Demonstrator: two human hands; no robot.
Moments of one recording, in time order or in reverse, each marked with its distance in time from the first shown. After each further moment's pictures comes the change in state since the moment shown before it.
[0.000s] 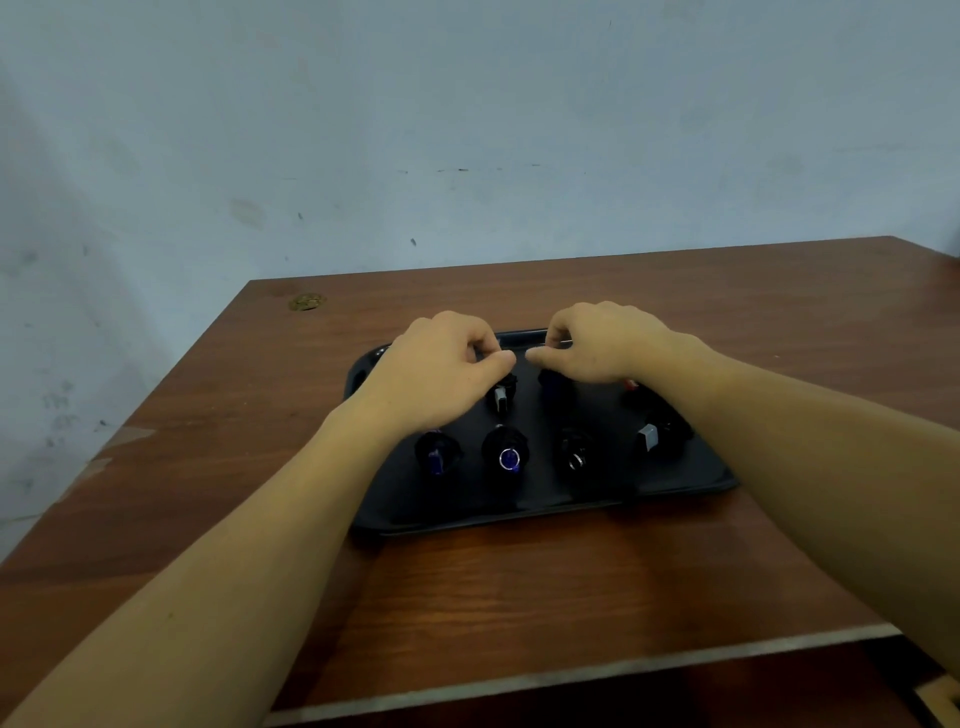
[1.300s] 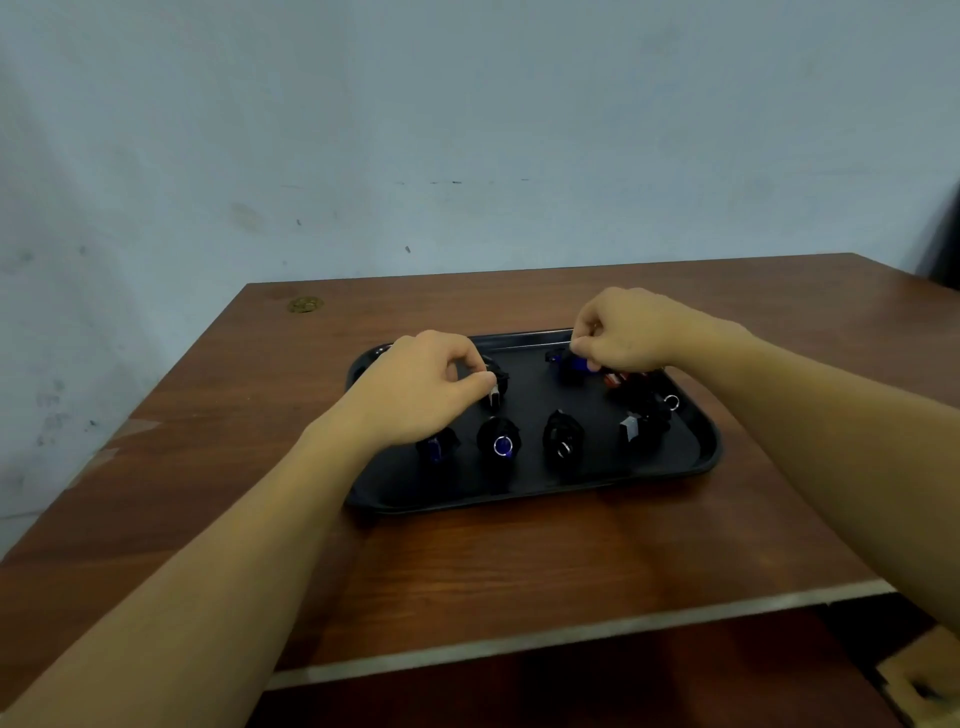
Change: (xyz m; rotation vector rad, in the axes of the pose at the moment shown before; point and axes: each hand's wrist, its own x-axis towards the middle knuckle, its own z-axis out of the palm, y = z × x) left_hand -0.027 -0.004 -0.008 -0.007 -0.056 0.032; right_hand -0.035 0.019 -0.025 0.109 0.016 -0.010
